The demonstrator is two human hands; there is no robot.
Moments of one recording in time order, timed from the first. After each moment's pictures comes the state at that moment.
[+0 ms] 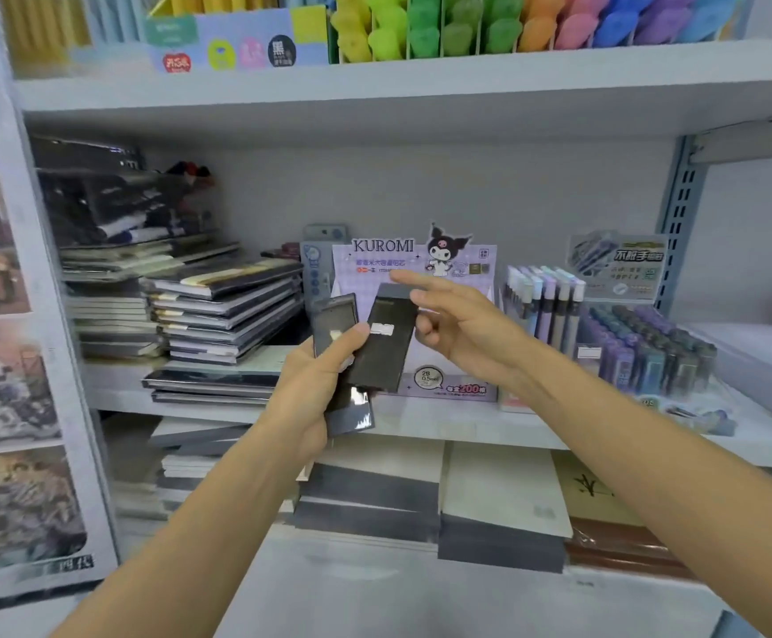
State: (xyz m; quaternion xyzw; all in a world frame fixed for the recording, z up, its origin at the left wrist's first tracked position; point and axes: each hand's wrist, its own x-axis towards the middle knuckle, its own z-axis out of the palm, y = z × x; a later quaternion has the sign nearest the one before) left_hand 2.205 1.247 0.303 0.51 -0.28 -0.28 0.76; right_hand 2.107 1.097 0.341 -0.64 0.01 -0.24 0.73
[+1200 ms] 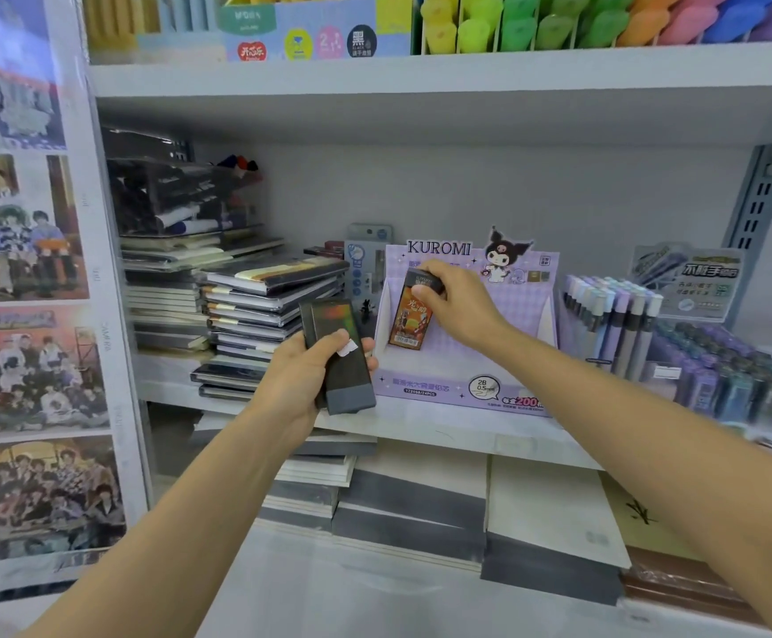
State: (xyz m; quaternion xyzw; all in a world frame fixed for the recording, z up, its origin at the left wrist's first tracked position) left_hand 2.275 1.273 0.298 0.51 -0.25 -0.28 0.78; right_hand 2.199 1.078 0.344 -0.90 0.11 -0.39 0.16
